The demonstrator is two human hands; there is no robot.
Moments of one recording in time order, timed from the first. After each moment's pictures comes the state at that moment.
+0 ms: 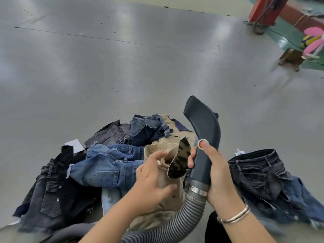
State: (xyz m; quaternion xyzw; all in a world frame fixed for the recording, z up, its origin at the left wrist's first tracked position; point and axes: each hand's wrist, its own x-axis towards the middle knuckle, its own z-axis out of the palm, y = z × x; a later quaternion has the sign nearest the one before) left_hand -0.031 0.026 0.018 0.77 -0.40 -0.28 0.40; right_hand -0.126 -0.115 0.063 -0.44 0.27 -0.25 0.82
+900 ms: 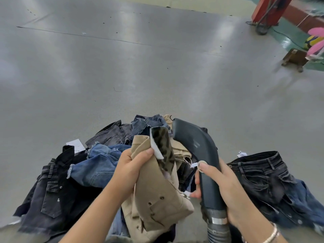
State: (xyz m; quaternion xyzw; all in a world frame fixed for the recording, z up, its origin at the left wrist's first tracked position) left_hand 0.002 0.029 0.033 0.59 -0.15 -0.33 0.72; right_hand -0.159 -0.120 0.071 -0.56 0.30 -0.11 0.77
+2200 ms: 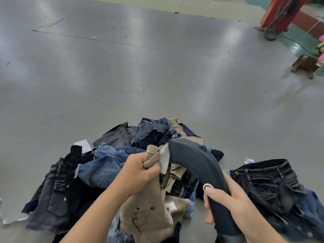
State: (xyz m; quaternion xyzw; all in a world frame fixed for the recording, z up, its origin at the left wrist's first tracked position) left_hand 0.016 0.036 0.021 0.74 -0.34 -0.18 0.55; right_hand -0.172 -0.116 0.077 -0.63 0.25 -0.02 0.73
